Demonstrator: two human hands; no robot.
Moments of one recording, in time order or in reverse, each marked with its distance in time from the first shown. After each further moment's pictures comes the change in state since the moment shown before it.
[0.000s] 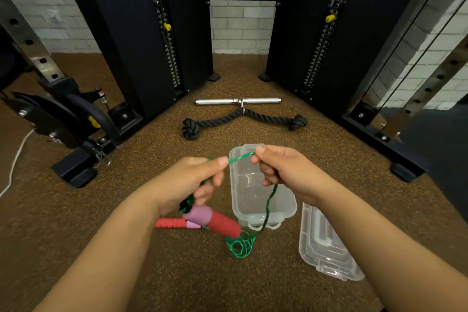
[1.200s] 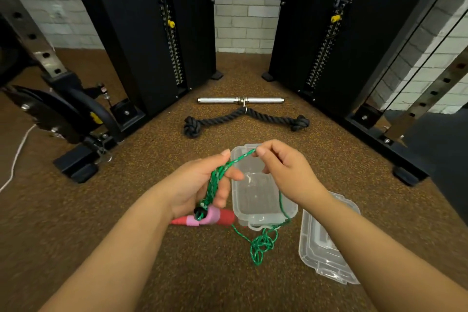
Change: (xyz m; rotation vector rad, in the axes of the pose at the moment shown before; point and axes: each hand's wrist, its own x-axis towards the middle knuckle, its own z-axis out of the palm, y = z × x) left_hand 0.007 -0.001 0.016 -0.274 -0.002 -0.111; right_hand 0.005 0.013 0.007 -0.434 0.283 -0.332
